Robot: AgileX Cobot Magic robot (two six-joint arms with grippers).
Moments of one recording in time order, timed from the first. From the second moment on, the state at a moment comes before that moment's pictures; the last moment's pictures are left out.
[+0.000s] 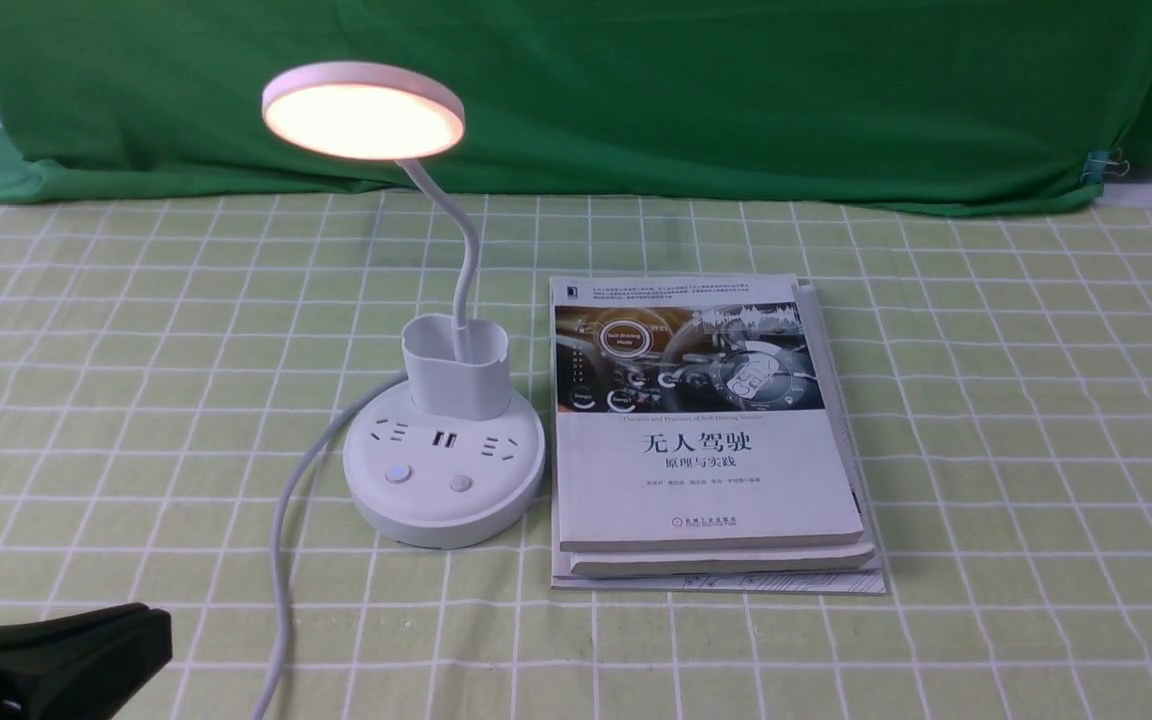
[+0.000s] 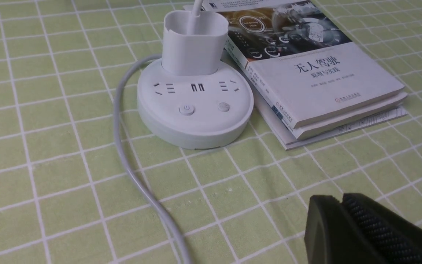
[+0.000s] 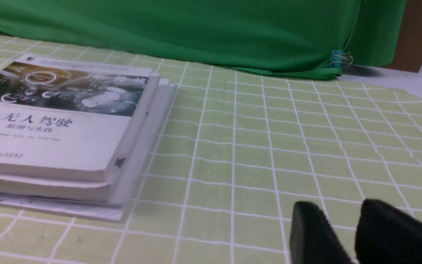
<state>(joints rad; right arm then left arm) 0.05 0.00 0.02 0.08 0.23 -0.20 -0.52 0.40 -0.37 0.00 0.52 -0.13</state>
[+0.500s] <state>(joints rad) 0.05 0.00 0.02 0.08 0.23 -0.20 -0.21 0.05 -0.12 0.03 0.31 -0.13</state>
